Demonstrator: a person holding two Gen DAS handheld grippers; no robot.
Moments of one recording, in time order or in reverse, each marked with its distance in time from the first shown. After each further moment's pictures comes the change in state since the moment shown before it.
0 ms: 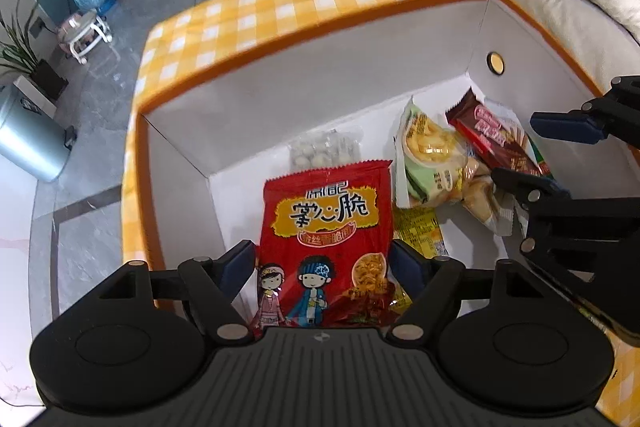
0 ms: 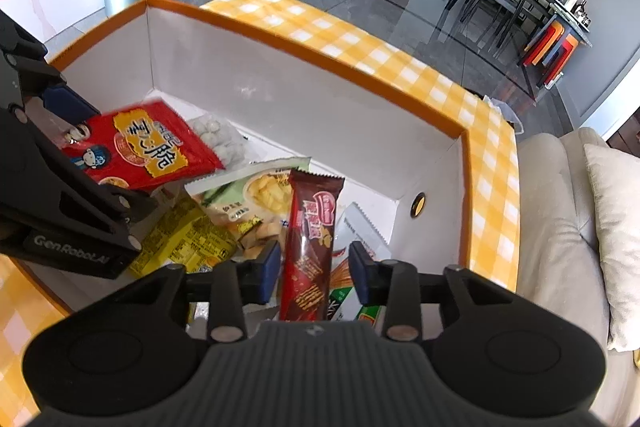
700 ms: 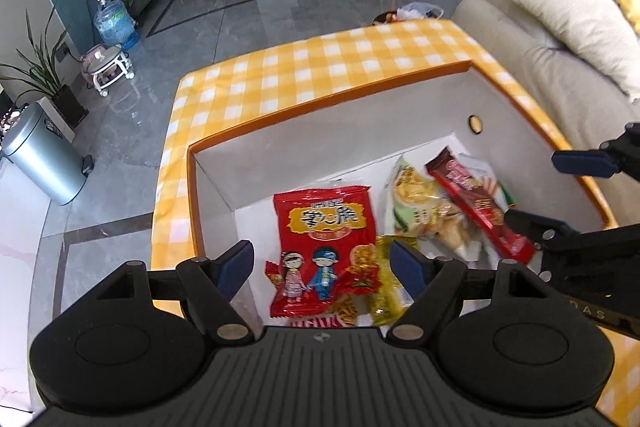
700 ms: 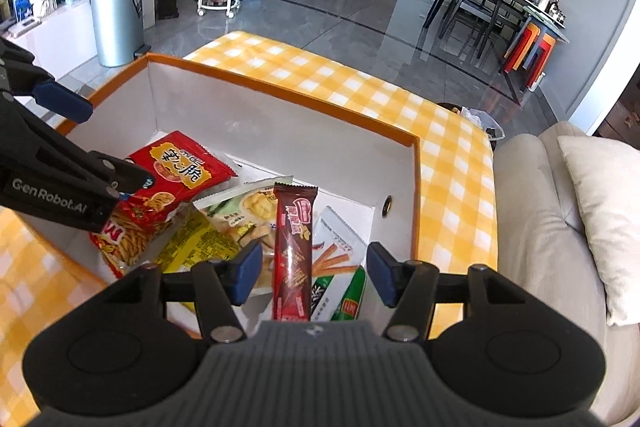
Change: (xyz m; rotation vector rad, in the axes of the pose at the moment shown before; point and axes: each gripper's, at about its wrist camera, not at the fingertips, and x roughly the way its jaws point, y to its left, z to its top) left arm -0.057 0.001 -0.017 -0.051 -0.181 0.006; right arm -0.053 -0.014 -0.019 0.105 -0.102 -0.001
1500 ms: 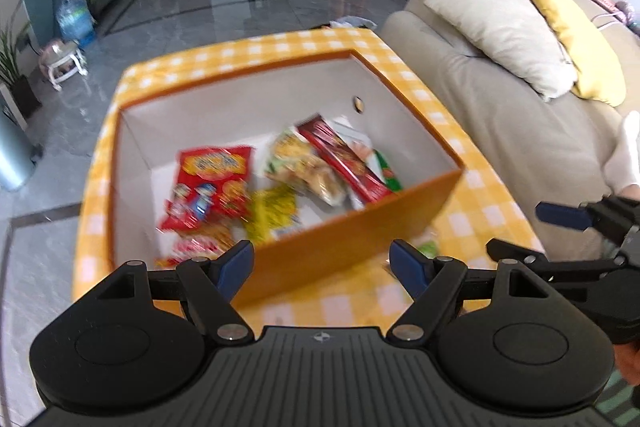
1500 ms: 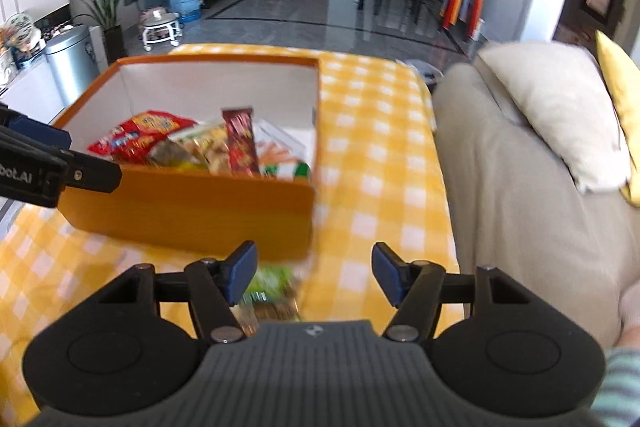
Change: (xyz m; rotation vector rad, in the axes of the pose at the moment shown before) left arm -0.048 -0.055 -0.059 -0.035 -0.045 -0.193; right arm -0.076 -0.031 -0.115 0.267 -0.015 -0.064
